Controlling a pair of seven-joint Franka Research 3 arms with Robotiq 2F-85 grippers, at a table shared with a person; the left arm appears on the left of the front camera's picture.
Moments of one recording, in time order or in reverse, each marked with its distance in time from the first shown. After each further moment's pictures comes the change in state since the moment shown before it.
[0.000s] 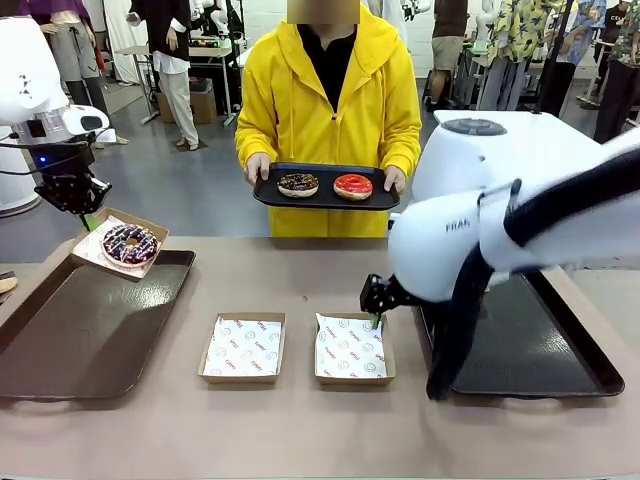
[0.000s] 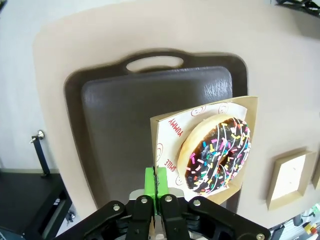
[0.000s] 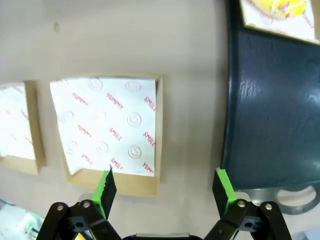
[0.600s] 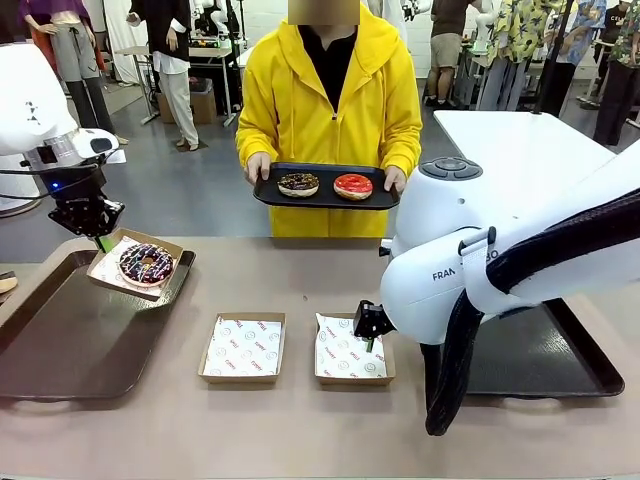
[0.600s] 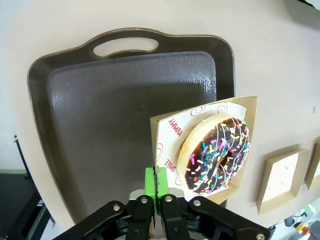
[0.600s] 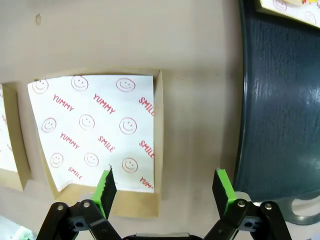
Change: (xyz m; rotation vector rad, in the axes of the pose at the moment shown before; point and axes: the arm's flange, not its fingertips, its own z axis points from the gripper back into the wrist) left arm -0.017 -0.020 -0.030 -0.064 0.004 0.019; right arm -0.004 0.006 -0.038 -0.025 -0.006 -0.019
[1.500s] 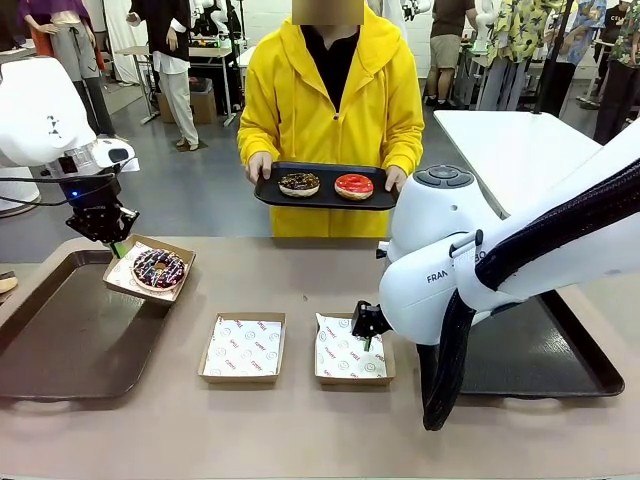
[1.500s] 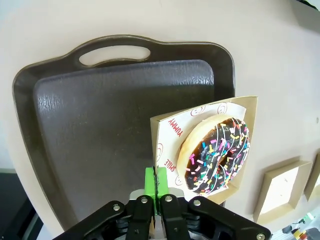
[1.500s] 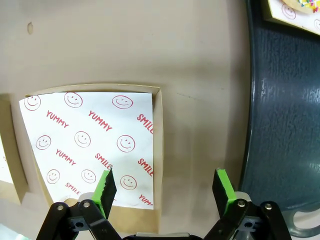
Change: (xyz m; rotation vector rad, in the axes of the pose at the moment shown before) left arm 0.014 -0.012 -0.025 0.005 0.009 0.021; right arm 0.011 0.001 -0.015 -0.003 0.002 -0.003
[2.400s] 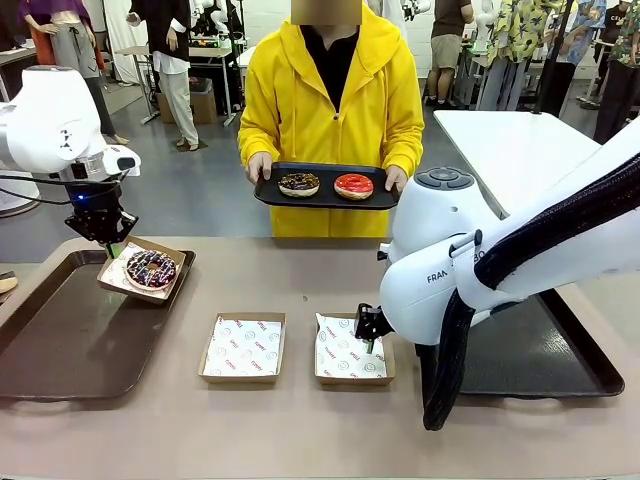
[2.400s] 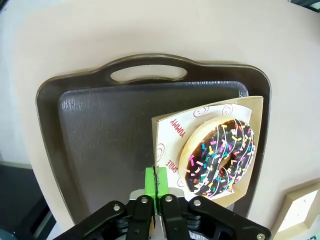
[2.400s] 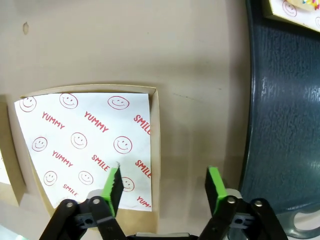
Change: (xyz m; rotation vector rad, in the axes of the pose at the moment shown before) left arm 0.019 0.008 -0.017 0.121 -0.015 0.015; right arm 0.001 -0.002 -0.004 -0.001 0.008 -0.003
